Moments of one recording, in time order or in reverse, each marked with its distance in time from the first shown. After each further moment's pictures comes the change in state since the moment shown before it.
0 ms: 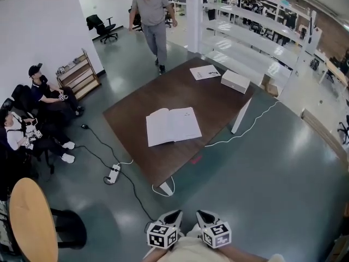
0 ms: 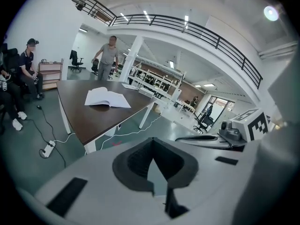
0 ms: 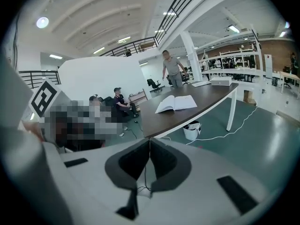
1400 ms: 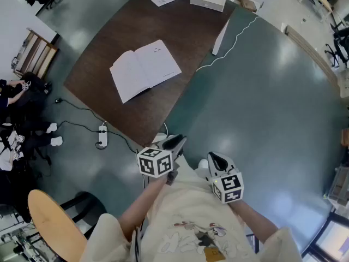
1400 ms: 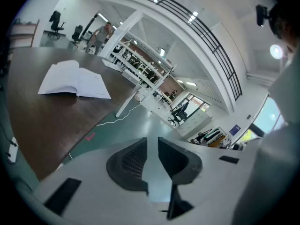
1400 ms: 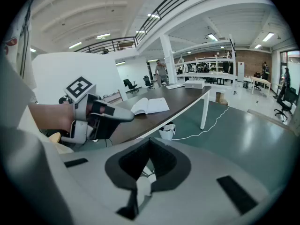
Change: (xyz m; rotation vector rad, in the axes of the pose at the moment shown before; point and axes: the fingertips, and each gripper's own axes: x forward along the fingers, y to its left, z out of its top) left arm 0.170 0.042 0.089 -0.081 0.181 -0.334; right arm 0.034 -0.108 0.044 0.072 -0.013 -0.280
